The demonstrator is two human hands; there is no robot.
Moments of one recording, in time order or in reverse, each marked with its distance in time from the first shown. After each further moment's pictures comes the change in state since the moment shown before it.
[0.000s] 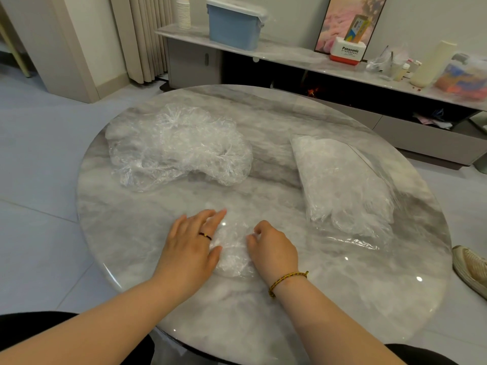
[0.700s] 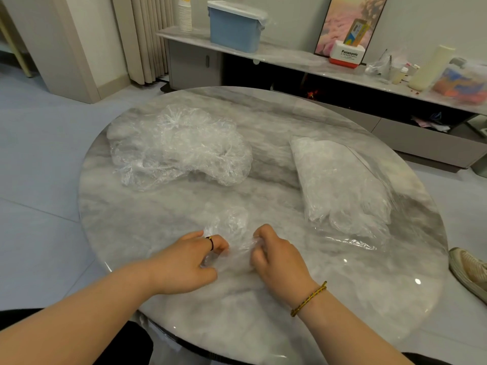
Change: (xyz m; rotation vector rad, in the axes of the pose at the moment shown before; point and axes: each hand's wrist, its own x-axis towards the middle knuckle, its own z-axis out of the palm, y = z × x) left_hand 0.008 -0.005 -0.023 -0.211 -0.527 0.091; right_hand -0.021 0.021 -0.009 0.127 0.009 -0.417
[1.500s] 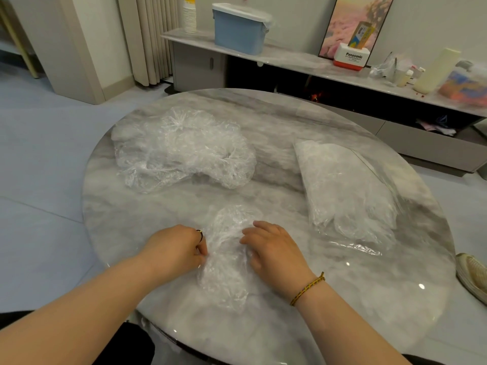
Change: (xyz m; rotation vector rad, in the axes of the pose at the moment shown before) left_hand 0.008 -0.013 -0.013 0.297 0.053 -0.270; right_hand 0.022 0.009 0.010 -0.344 0.118 -0.354
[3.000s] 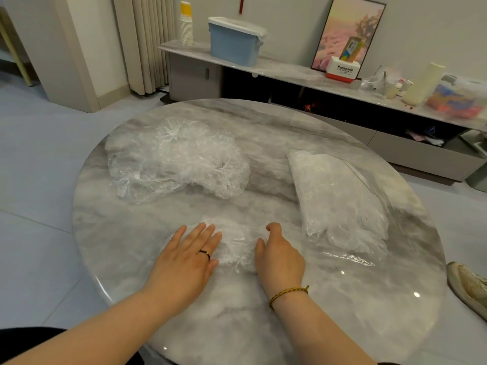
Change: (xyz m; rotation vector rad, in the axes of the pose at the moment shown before) left_hand -0.005 0.012 0.033 0.292 0.281 0.130; right_hand 0.011 -0.005 -0.007 -0.047 -0.072 0.747
